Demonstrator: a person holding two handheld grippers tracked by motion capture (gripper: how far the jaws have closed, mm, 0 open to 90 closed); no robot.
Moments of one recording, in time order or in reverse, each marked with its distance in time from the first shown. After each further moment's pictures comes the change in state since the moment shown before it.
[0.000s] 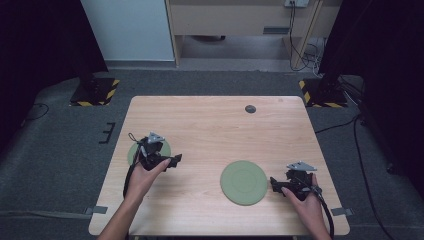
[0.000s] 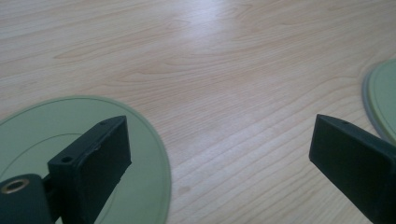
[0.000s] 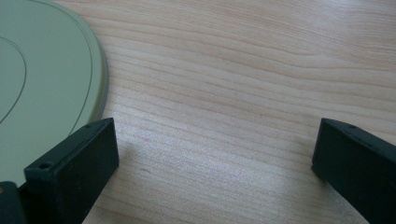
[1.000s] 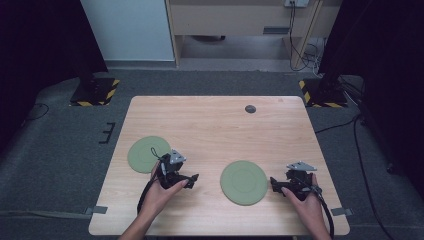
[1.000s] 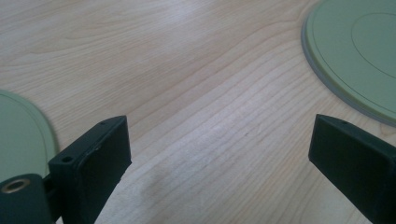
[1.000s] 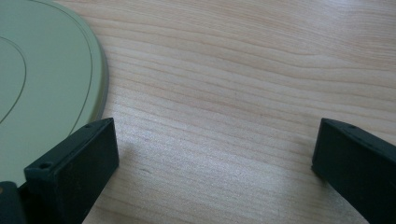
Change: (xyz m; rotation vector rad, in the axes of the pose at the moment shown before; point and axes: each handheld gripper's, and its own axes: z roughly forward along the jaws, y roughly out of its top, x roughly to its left) left arm -0.061 -0.031 0.020 0.059 -0.062 0.148; right arm 0.000 0.000 0.000 0.000 0.000 0.000
